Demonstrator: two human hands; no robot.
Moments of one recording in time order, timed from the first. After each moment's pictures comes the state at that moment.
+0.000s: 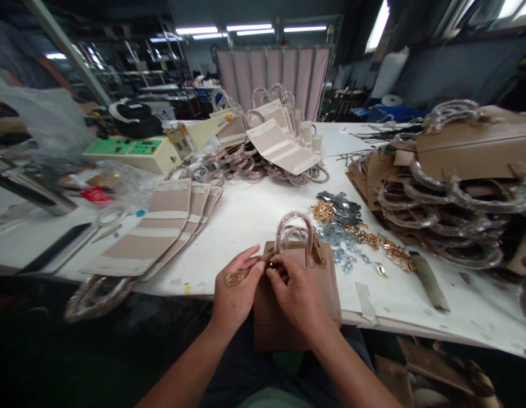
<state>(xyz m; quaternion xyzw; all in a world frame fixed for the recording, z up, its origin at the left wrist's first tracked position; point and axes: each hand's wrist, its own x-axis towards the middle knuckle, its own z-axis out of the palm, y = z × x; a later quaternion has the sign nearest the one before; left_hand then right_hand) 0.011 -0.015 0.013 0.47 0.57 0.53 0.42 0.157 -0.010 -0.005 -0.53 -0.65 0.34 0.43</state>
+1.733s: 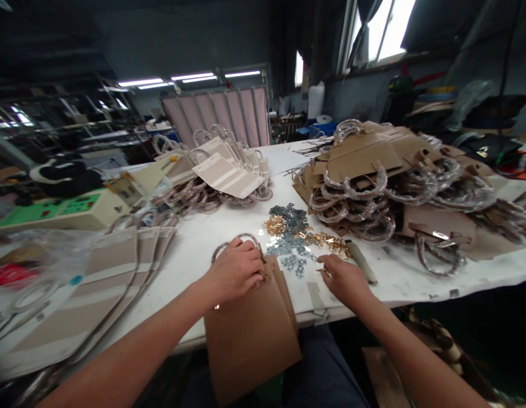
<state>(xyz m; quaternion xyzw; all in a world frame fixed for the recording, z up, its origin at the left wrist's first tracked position) 0.092 0.079 0.080 0.97 0.21 0.05 -0.07 0.411 0.001 -0.061 -0.69 -0.69 0.03 0.21</state>
